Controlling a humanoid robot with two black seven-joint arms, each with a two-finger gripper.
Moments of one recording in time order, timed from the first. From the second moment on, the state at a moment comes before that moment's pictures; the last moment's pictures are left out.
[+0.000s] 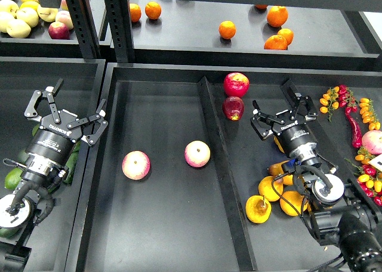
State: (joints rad) left arm -0.04 0.00 -1.49 -1.24 0.12 -0.49 0.11; right arm 0.43 0.02 1.42 0.63 0.02 0.58 -0.16
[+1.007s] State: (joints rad) left arm 0.09 0.00 -1.47 -1.29 0.12 -0.49 0.11; right arm 0.13 0.01 1.42 0.89 0.02 0.58 -0.15
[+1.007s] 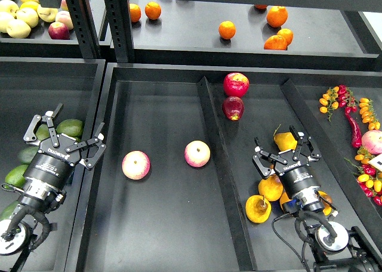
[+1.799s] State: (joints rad) left arm 0.09 0.00 -1.46 -1.34 0.12 -0.39 0.11; right arm 0.13 0.02 1.42 0.97 0.02 0.58 -0.15
